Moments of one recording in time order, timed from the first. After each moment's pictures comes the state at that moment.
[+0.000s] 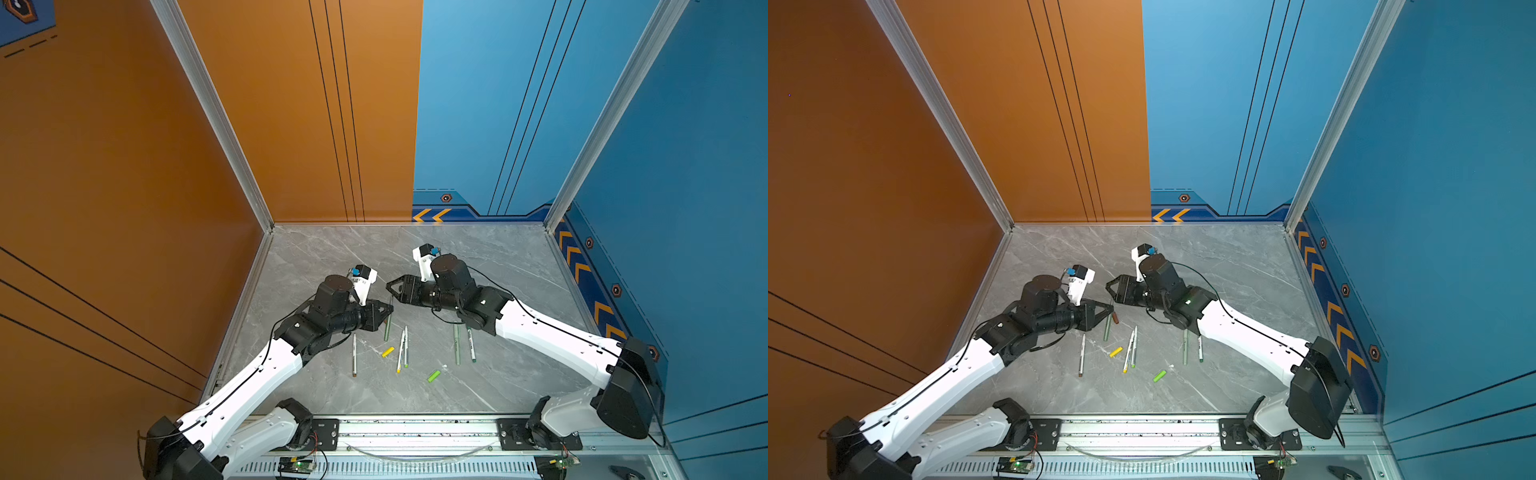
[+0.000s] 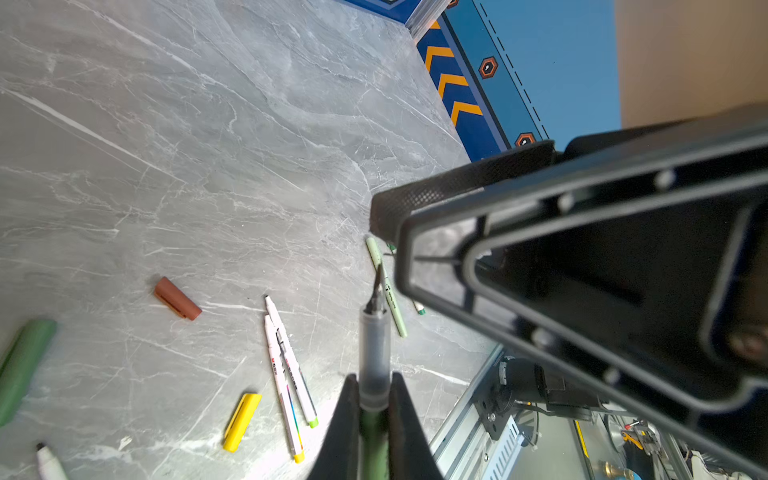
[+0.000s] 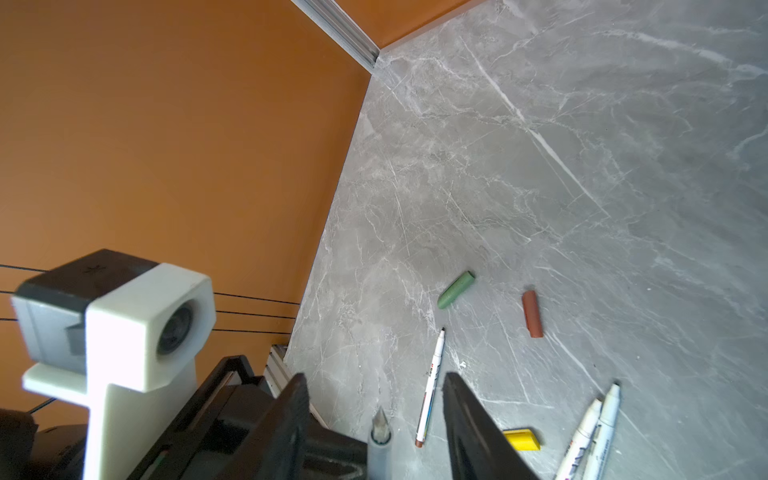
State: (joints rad) left arm -0.57 1.00 0.83 -0.37 0.36 -0.54; right arm 0.85 1.46 1.19 -0.19 -0.17 0.86
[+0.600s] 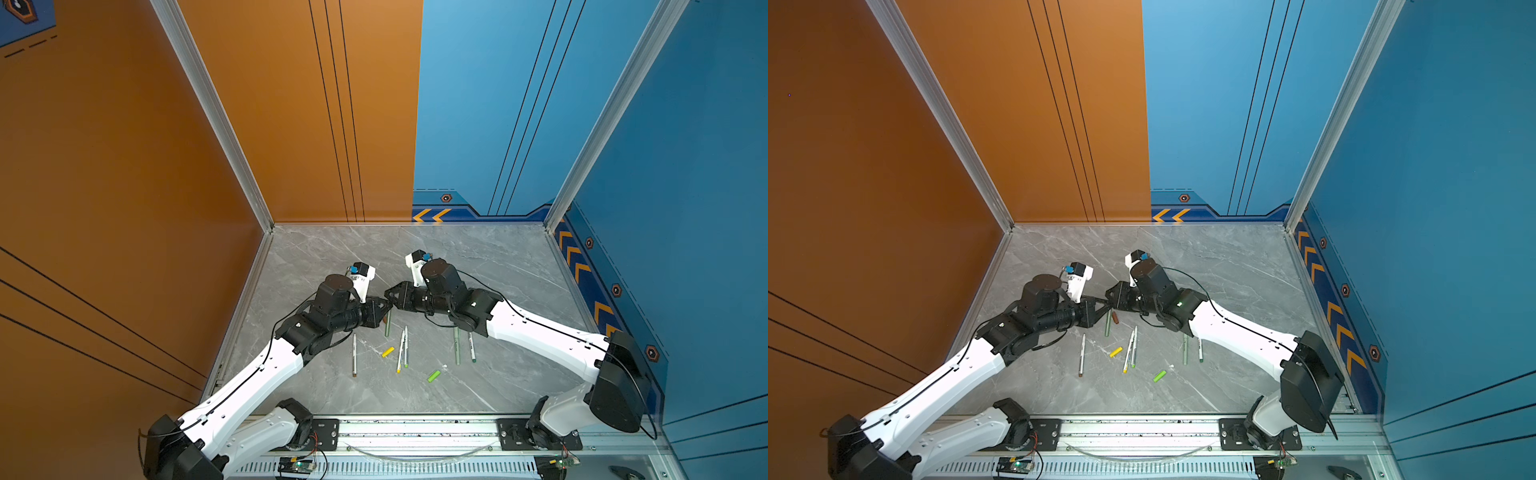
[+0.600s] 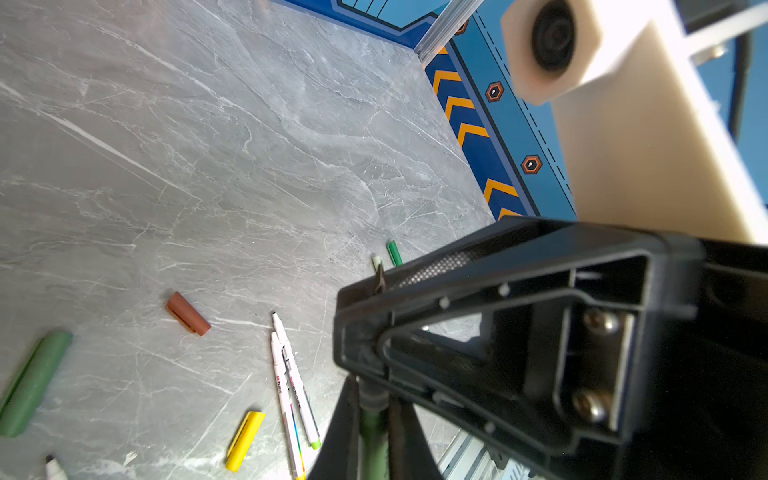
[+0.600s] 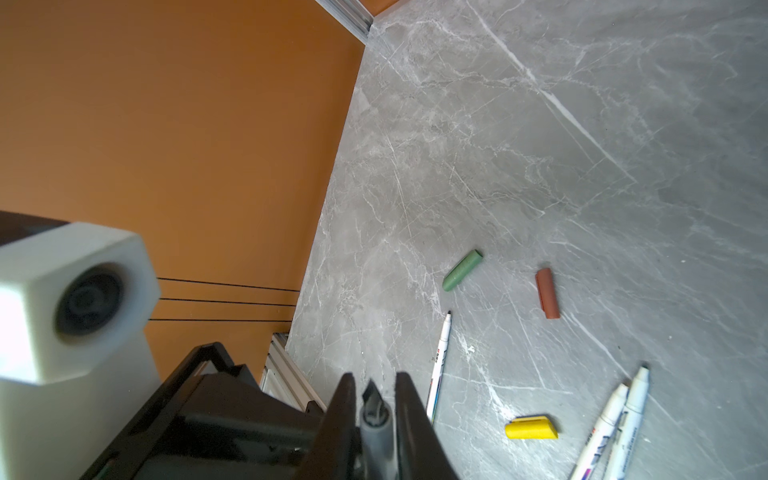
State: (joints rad) left arm -0.58 1.01 0.82 -0.34 0.31 -0.57; right arm 0.88 1.50 1.19 -0.19 -0.17 0.90
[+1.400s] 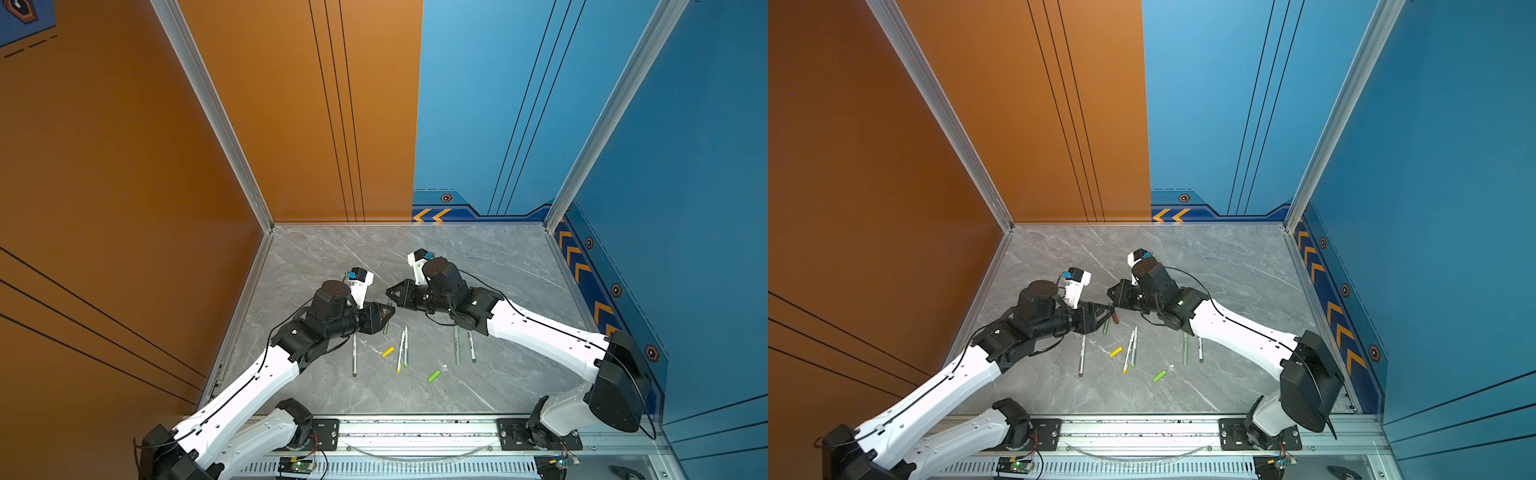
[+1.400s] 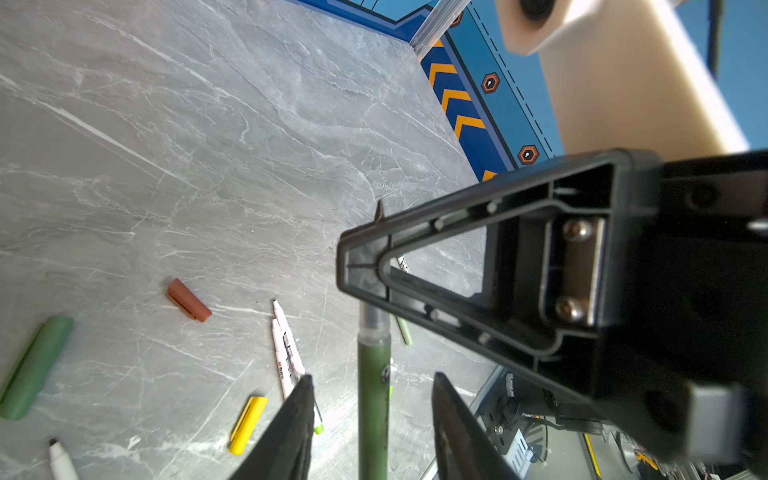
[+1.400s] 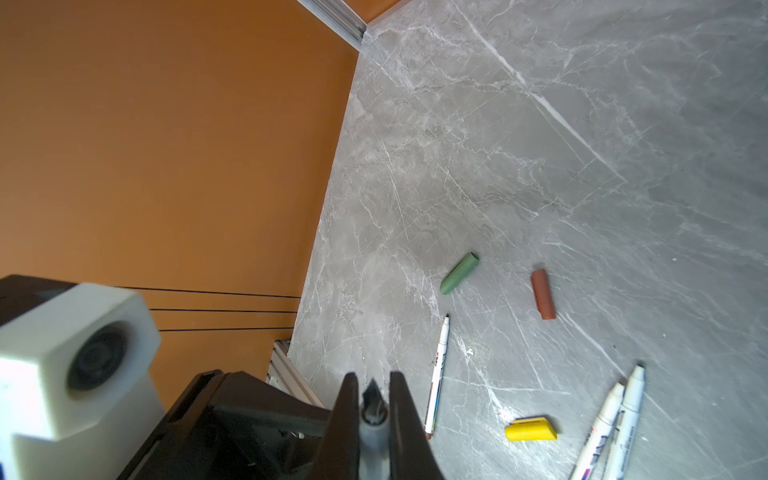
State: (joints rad) left arm -0.58 0.96 0.77 -0.35 0.32 -0.56; right arm 0.86 1.50 1.19 -0.19 -0.17 0.92
